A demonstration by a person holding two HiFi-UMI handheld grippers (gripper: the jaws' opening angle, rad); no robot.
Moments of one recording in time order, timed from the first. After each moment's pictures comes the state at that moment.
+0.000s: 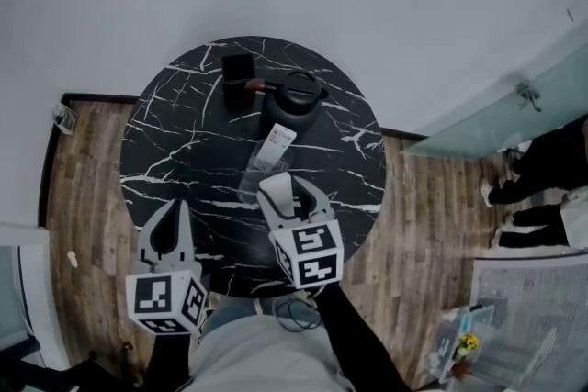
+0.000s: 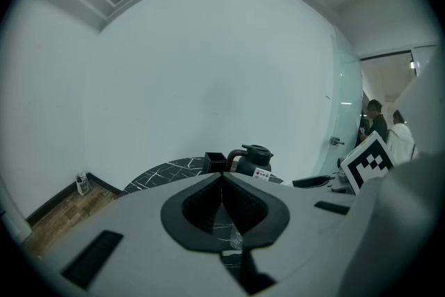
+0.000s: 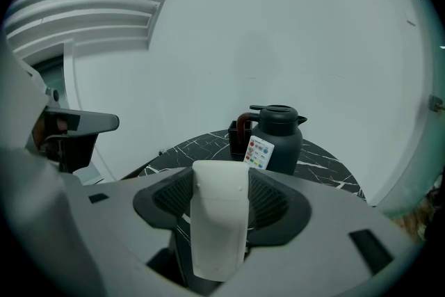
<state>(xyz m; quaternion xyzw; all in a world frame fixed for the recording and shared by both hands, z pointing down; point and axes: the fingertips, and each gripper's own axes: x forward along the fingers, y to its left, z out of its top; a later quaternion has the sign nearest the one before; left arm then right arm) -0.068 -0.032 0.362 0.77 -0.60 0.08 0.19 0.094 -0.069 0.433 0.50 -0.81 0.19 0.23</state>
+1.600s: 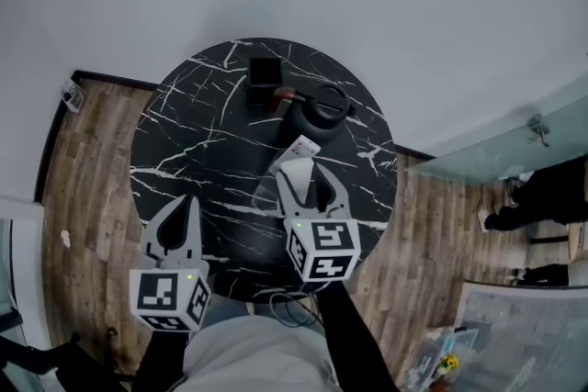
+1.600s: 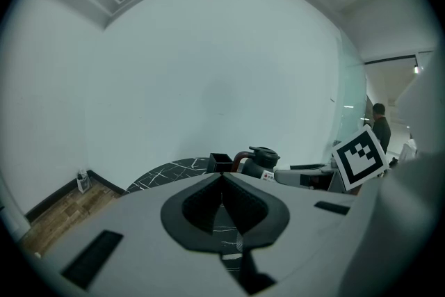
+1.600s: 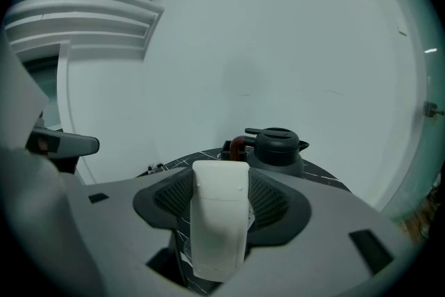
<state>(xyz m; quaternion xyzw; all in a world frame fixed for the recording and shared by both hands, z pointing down) -0.087 -0.044 0.366 0.77 -0.61 0.07 0.20 0.086 -0.118 0.407 0.54 -0.81 0.15 0.18</state>
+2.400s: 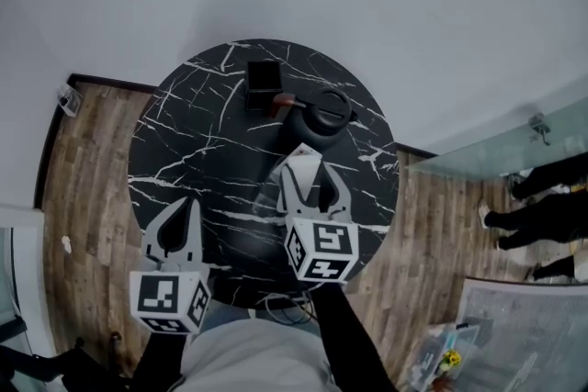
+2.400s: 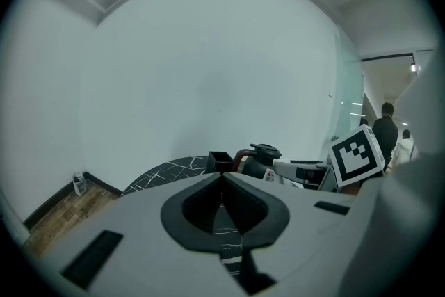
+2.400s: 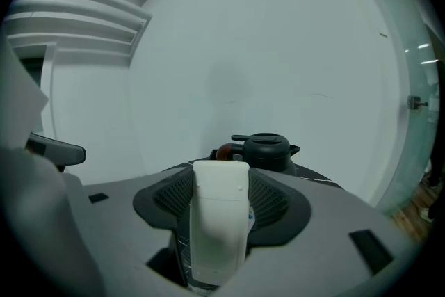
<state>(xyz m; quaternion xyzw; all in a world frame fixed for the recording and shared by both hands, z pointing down) -0.088 -0.067 0.373 0.78 -0.59 0.09 0.20 0.096 -0.146 0.408 0.59 -0.78 0.14 0.14</state>
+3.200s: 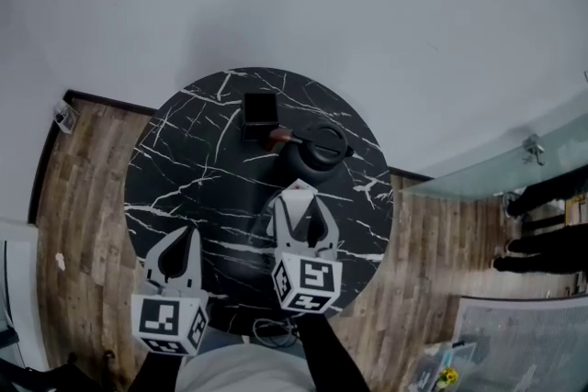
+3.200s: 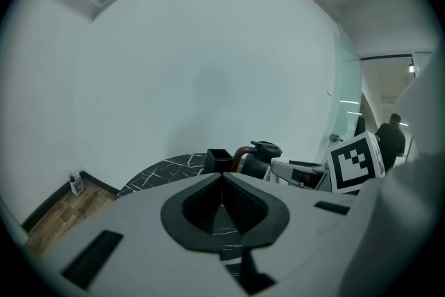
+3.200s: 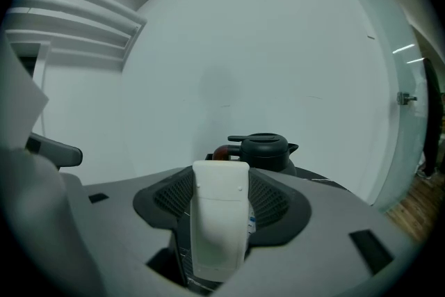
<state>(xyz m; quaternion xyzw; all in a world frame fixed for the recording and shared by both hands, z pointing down) -0.088 -0.080 0.382 0.78 -0.58 0.10 0.21 0.093 -0.153 0.418 0.62 -0.77 0.13 0.11</state>
